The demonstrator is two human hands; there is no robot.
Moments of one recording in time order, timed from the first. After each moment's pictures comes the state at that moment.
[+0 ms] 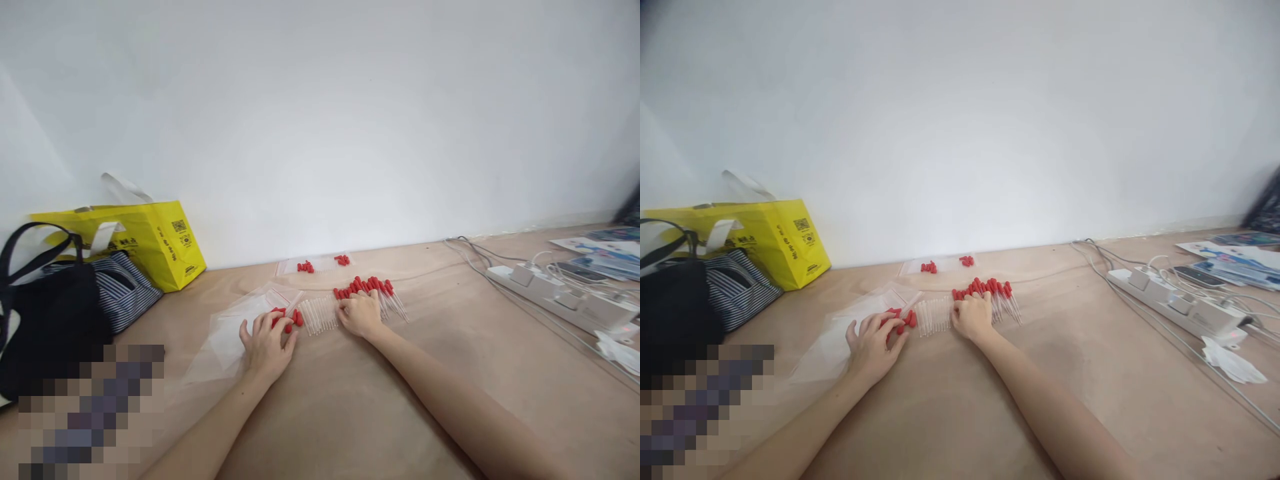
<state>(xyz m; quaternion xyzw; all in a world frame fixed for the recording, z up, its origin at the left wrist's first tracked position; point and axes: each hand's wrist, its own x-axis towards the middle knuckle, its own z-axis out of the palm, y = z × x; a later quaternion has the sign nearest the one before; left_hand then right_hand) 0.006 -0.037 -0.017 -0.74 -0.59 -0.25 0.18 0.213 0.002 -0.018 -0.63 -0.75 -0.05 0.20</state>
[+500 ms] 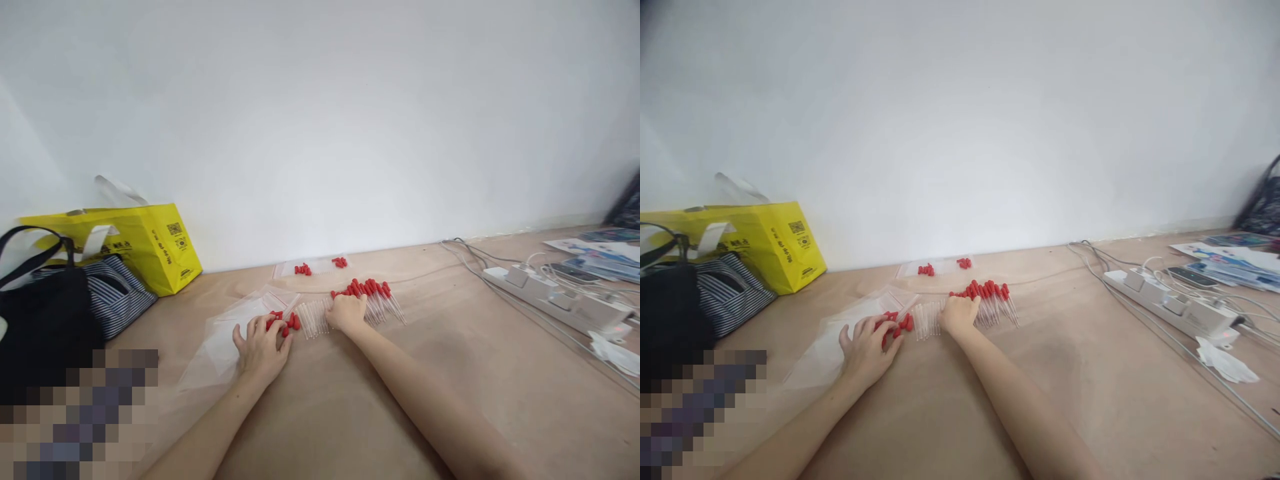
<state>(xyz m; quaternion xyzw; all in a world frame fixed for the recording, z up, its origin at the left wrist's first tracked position) 0.004 -0.036 -0.014 -0.73 -0.62 -0.23 0.18 0.179 0.016 -0.003 -0.73 -0.67 0.03 0.16</state>
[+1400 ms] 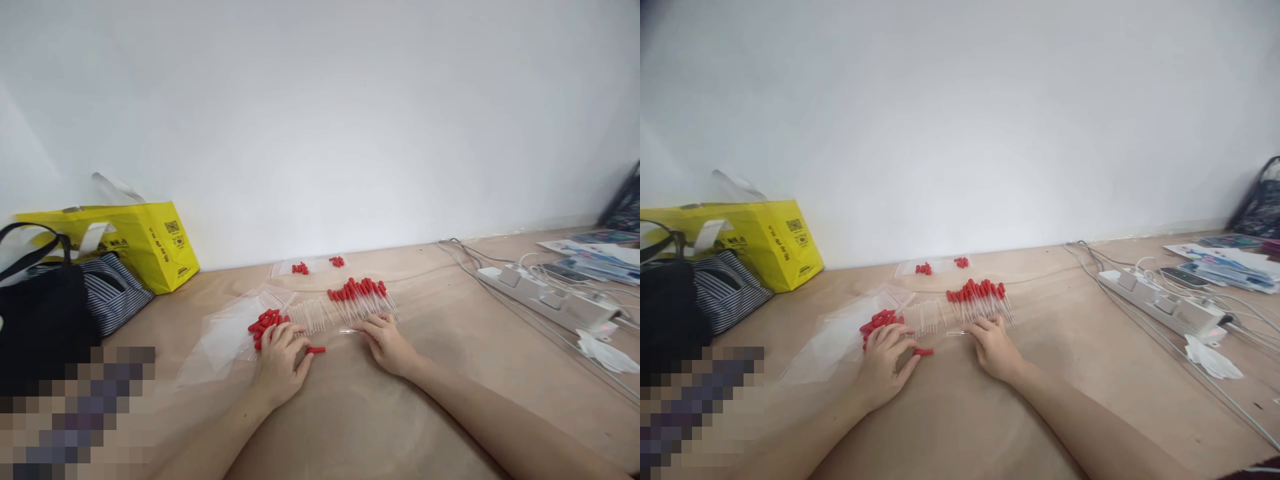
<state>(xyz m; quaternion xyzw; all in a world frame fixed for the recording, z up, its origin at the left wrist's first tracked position) 0.029 -0.062 -0.014 -0.85 -0.45 -0.26 0.10 0.271 -0.054 -0.037 -0.45 -0.84 0.00 0.31</state>
